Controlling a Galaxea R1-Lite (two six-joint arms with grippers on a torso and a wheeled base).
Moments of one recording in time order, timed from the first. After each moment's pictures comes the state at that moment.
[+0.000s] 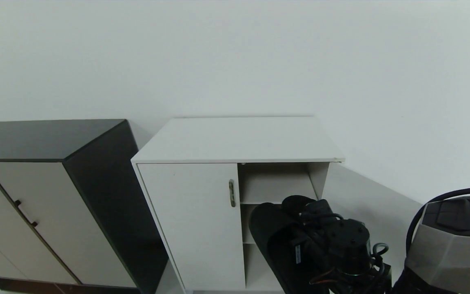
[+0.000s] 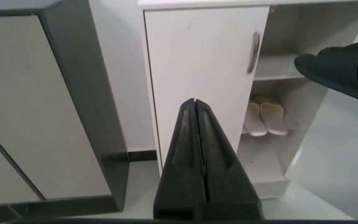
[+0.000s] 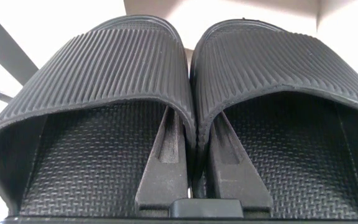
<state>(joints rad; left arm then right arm) 0.00 0.00 0.00 0.00 -0.05 0.02 0.80 2.14 -0.50 -1.38 -0.42 0.13</state>
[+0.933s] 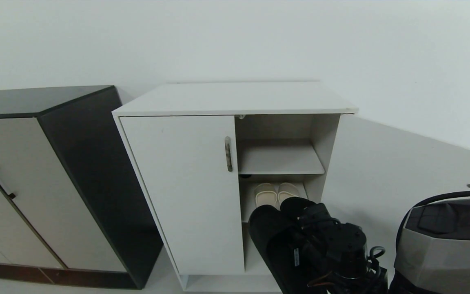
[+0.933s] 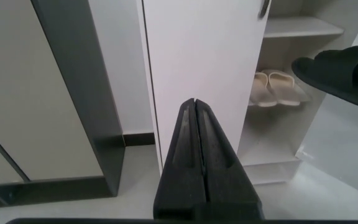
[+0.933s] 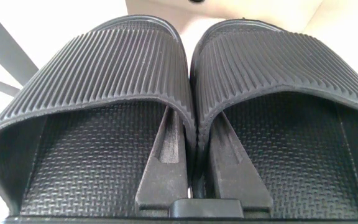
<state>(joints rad) 0.00 0.00 0.00 0.00 -0.05 0.02 0.80 2.19 -0.50 -1.44 -0.41 0.11</state>
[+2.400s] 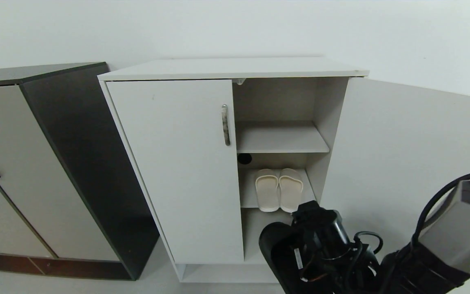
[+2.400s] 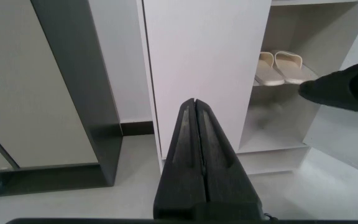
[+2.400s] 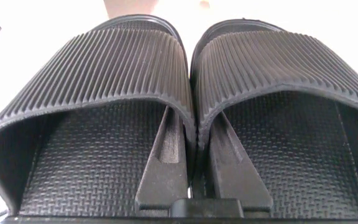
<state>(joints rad) 0.00 0.00 0.00 0.00 -0.05 0.02 0.81 2.04 -0.71 -0.70 -0.48 0.25</state>
